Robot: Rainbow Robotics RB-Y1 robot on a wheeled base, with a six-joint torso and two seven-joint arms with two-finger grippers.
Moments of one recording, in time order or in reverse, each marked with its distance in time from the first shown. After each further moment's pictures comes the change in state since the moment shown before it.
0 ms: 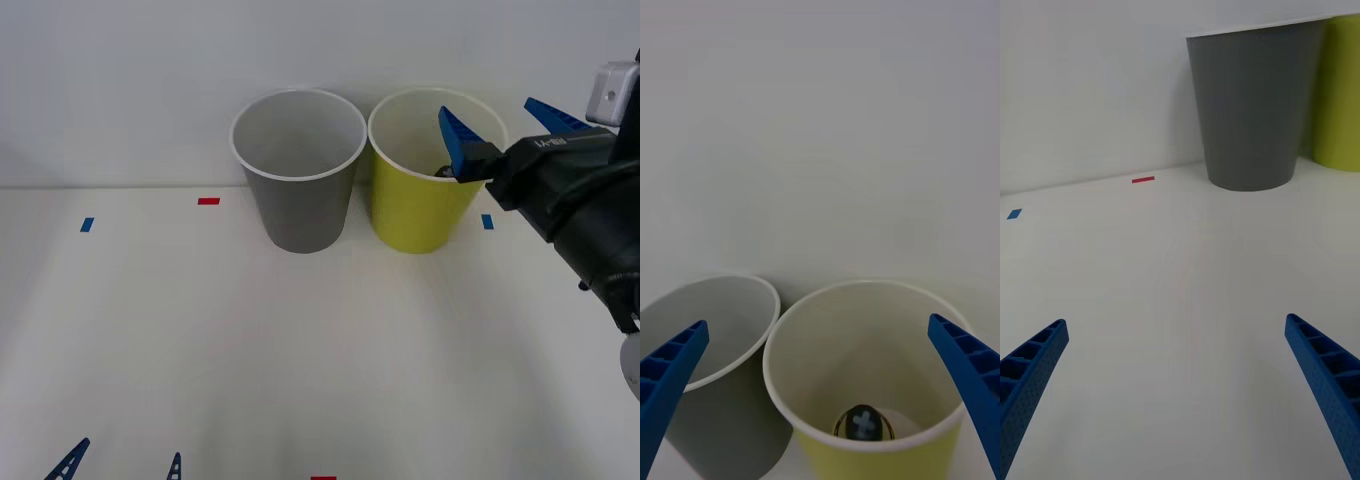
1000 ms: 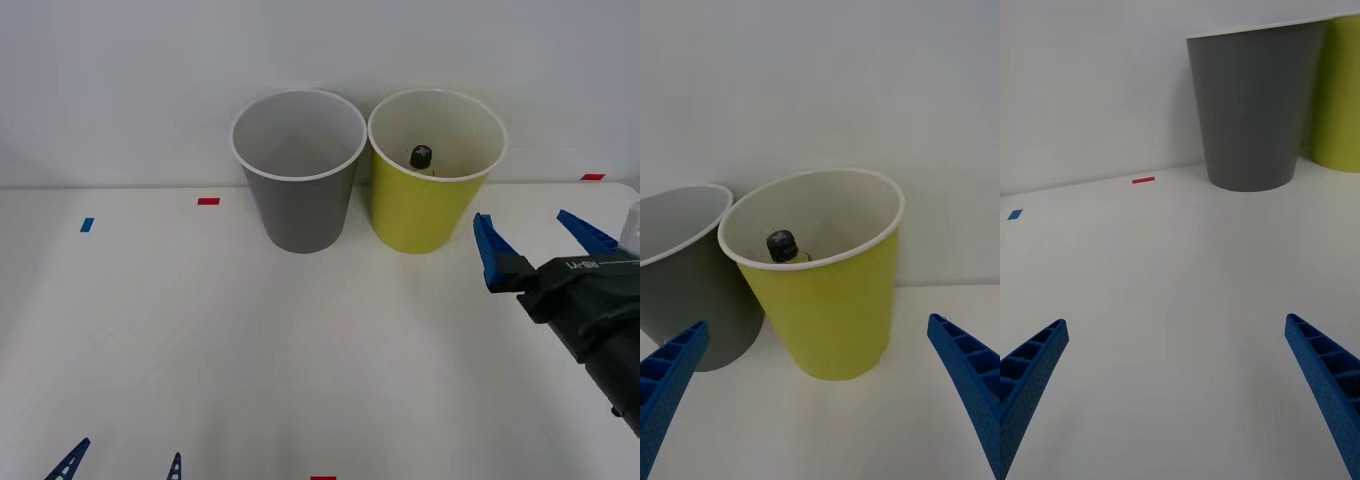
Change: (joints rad) right arm 0.405 0.039 0.017 -0.057 0.017 -0.198 0.062; left arm 0.000 0.000 0.000 0.000 0.000 0.000 0.000
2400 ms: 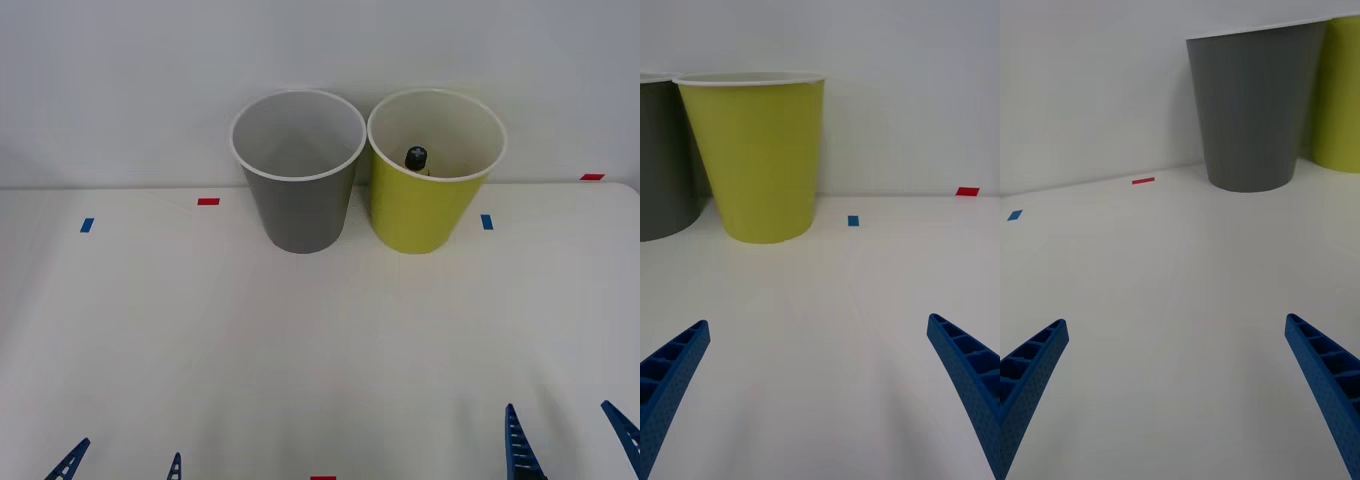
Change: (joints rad) right arm 0.569 -0.135 0.294 0.413 -0.106 -1.030 0.422; left arm 0.000 0.000 0.000 0.000 0.000 0.000 0.000
